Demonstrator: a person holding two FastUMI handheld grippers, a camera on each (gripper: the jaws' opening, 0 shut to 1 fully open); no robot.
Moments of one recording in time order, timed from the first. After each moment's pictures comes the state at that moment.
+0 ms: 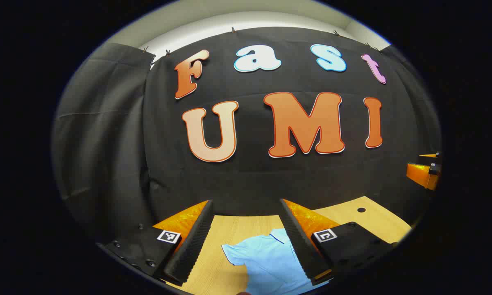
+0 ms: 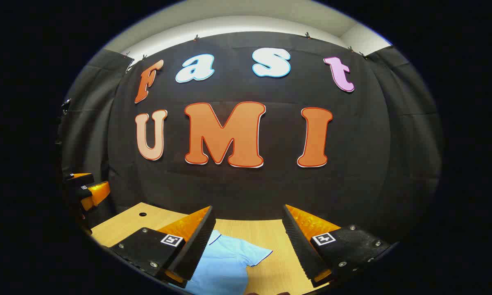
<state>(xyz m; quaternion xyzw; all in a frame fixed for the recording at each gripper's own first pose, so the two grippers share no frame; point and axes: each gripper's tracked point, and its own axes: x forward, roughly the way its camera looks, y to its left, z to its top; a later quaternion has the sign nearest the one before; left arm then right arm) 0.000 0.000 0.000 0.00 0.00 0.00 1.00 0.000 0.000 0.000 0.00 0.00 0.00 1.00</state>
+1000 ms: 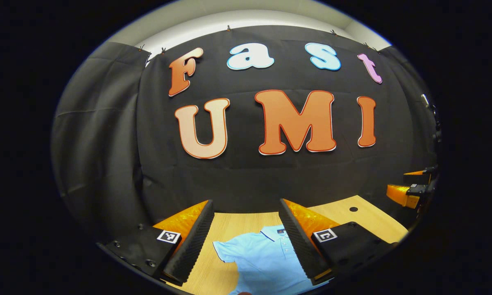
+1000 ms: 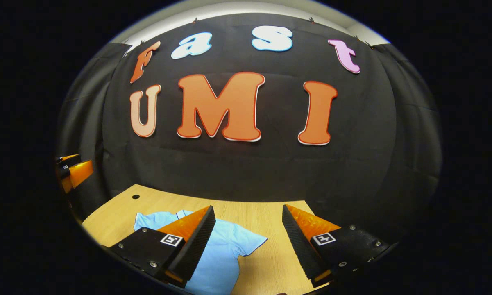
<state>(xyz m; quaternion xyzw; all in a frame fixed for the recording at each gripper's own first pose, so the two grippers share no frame) -0.008 -0.028 -0.004 -0.01 0.01 -0.02 1.00 0.038 -0.014 -0.071 -0.01 0.10 0.01 0.99</state>
